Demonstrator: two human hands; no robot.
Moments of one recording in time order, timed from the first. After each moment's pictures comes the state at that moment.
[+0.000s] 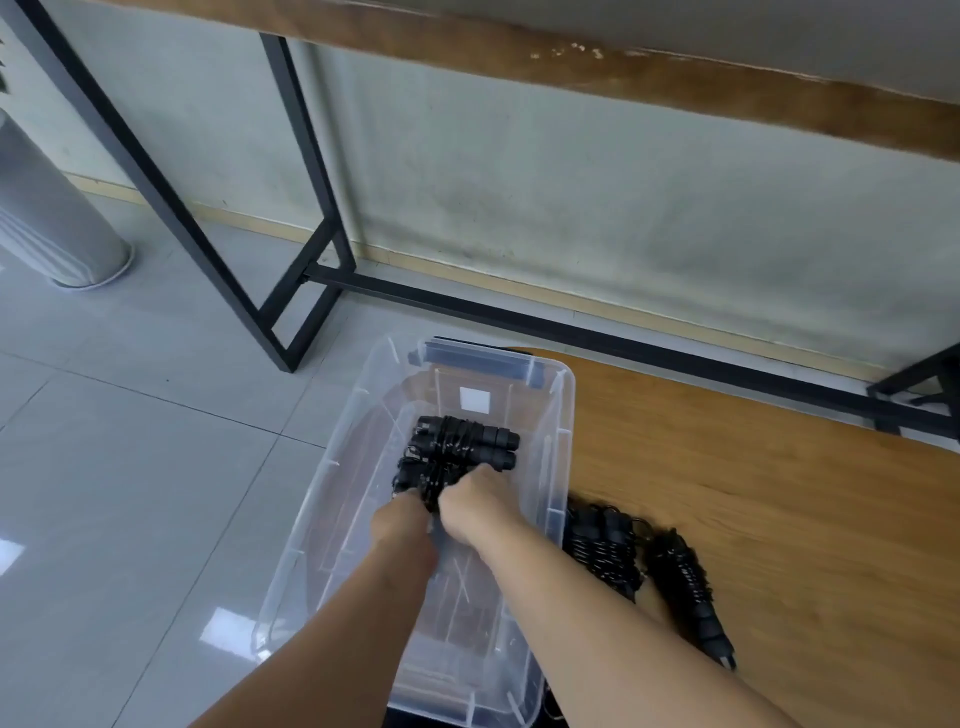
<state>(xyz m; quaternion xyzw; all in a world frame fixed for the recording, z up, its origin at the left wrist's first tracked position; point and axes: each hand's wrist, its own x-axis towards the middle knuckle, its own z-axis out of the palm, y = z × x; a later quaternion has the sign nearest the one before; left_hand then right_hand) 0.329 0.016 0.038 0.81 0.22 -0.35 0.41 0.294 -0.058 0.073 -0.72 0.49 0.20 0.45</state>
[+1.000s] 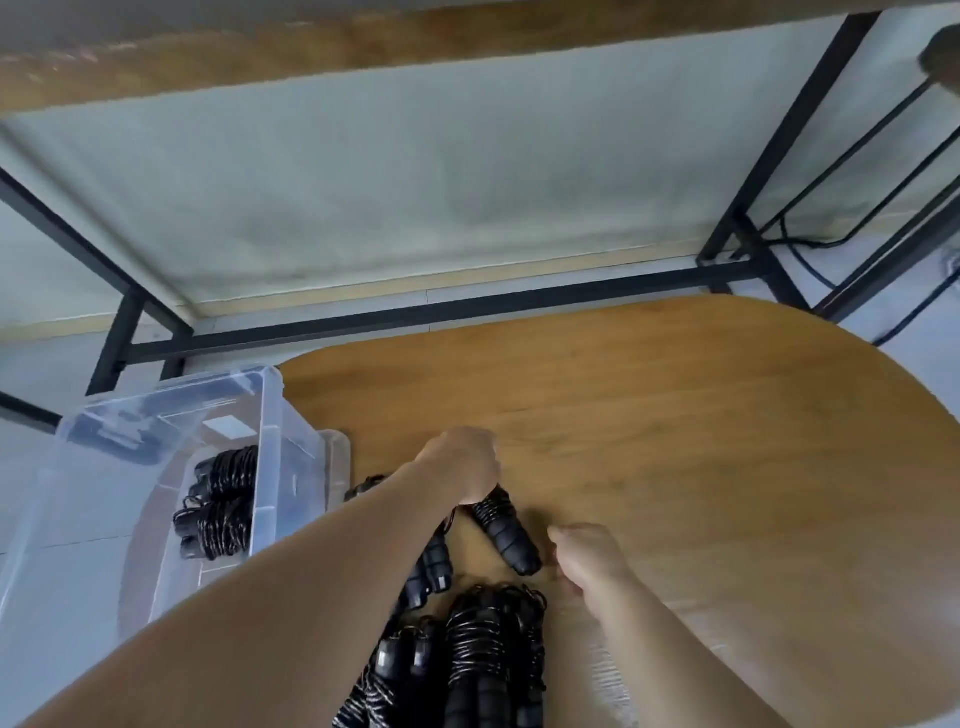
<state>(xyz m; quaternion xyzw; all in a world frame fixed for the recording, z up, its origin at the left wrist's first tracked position) 0.147 -0.221 0.072 0.77 -0.50 -0.36 -0.15 -0.024 -0.216 0.010 -0.47 0.69 0.05 0.55</state>
